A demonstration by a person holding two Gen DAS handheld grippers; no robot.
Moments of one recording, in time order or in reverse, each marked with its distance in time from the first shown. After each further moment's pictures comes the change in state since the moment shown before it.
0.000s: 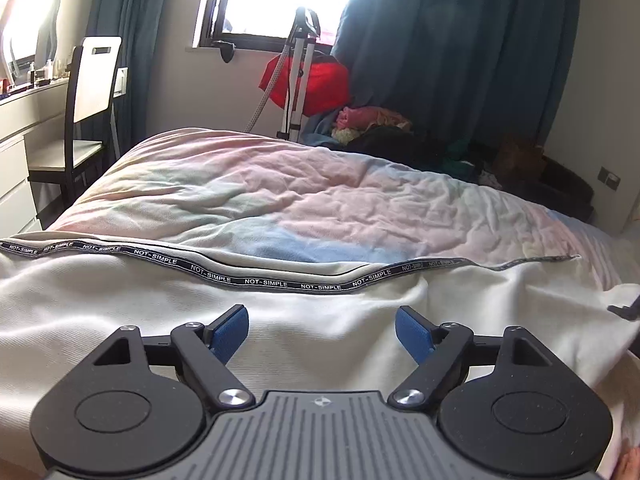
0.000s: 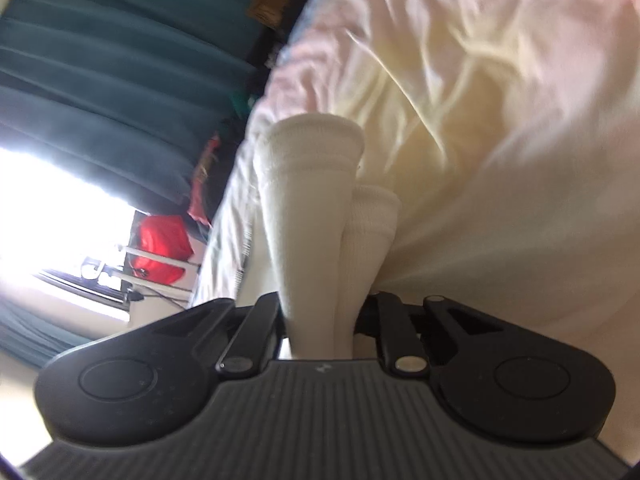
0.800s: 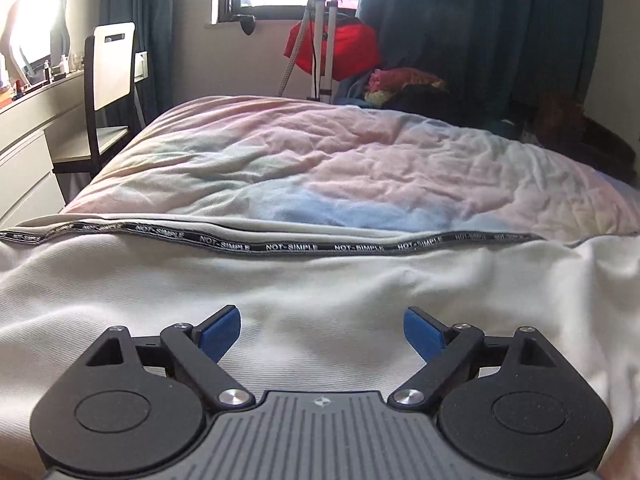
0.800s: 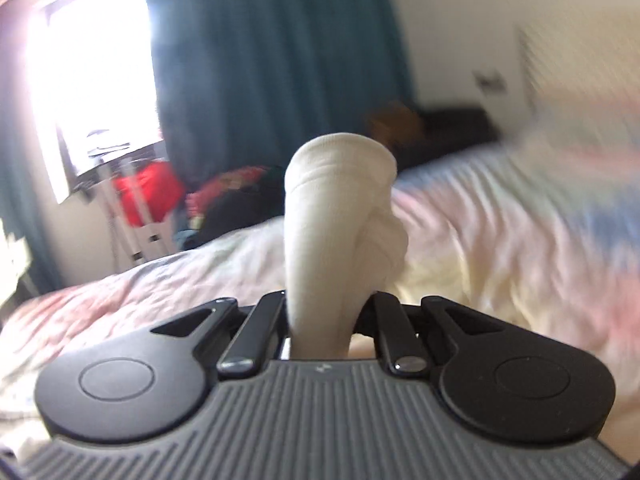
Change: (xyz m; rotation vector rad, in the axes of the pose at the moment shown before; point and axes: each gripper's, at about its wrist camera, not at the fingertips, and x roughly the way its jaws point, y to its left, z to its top) left arm 0.037 -0.010 -0.005 0.056 0.098 0.142; right arm -0.069 0.142 -0.114 -0.950 -0.316 -0.060
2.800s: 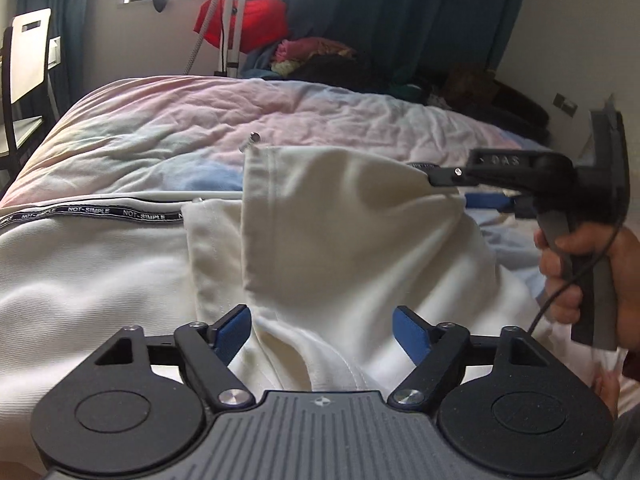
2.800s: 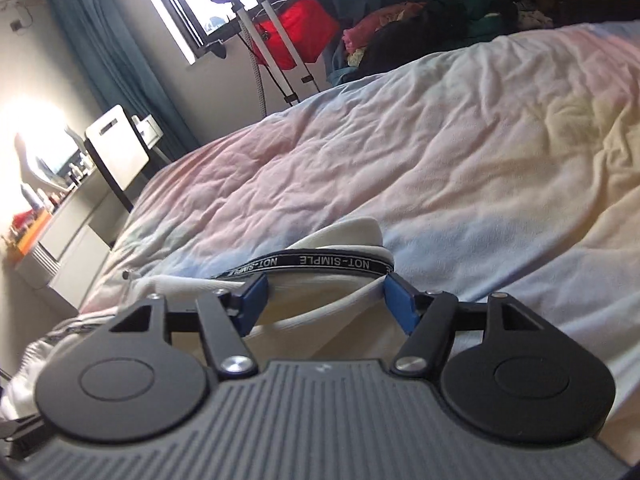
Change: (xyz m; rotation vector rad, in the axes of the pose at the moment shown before) left arm -0.035 -0.014 -0.015 0.104 0.113 -0.292; right arm 0.088 0.114 -0.064 0.058 0.521 0.414
